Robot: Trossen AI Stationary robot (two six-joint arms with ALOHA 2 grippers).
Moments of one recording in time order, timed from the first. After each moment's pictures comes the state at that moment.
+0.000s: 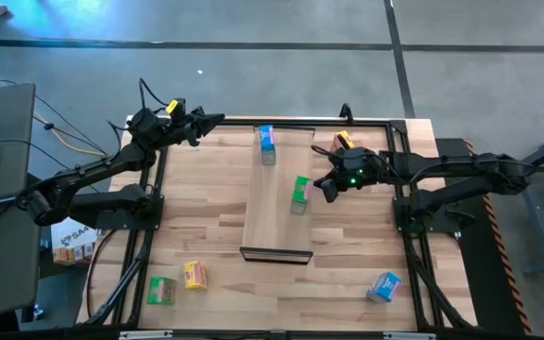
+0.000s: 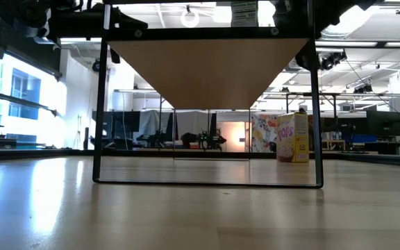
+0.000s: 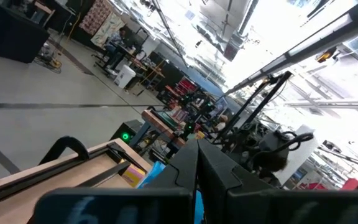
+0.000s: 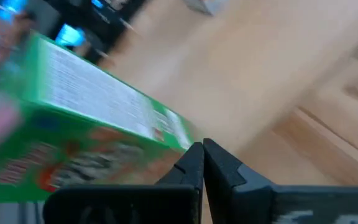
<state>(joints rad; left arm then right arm) 0.75 0.95 0.52 0.65 0.43 -0.76 -0.09 1.12 0.85 -0.36 0.01 0.76</state>
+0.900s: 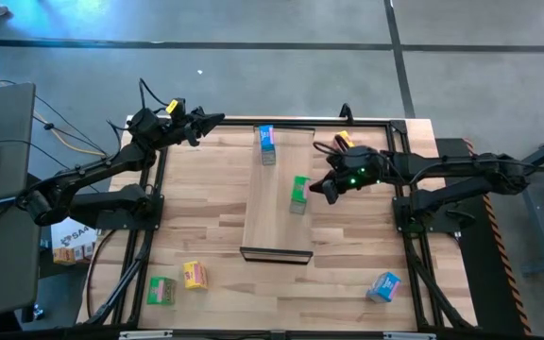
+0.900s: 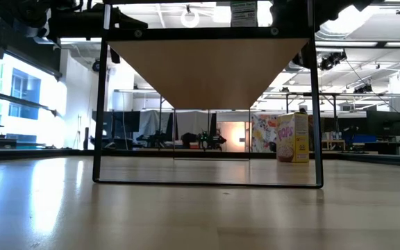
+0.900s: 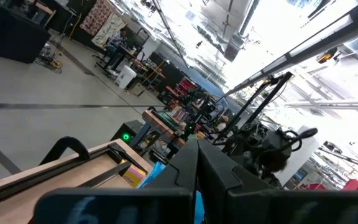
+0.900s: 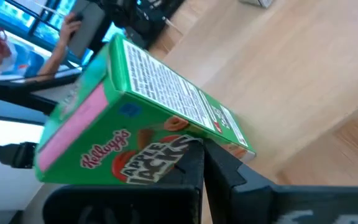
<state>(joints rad) 0.75 0.95 0.52 0.65 0.43 -0.76 -0.09 1.12 0.85 -0.27 -0.12 0.80</state>
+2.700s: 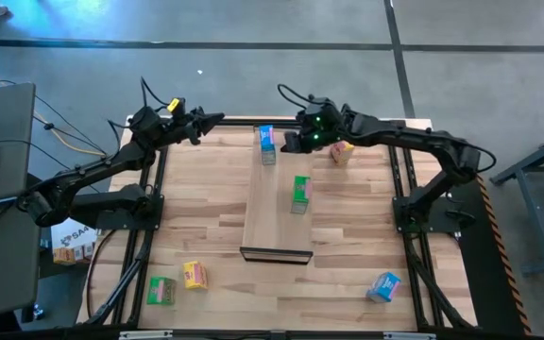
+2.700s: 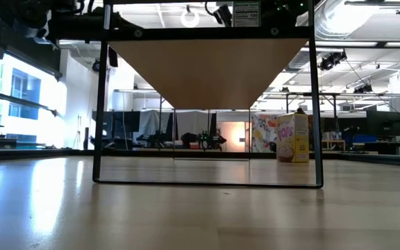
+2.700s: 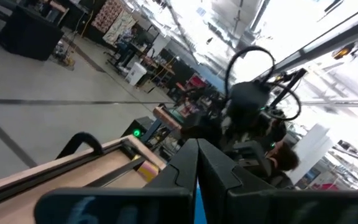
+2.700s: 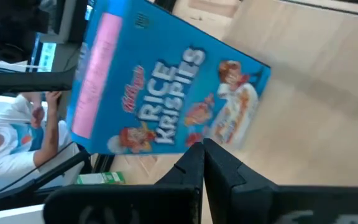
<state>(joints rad) 0.78 0.95 0.53 0.60 0.43 -0.73 -0.40 1.58 1.29 -0.34 -0.32 0.89</state>
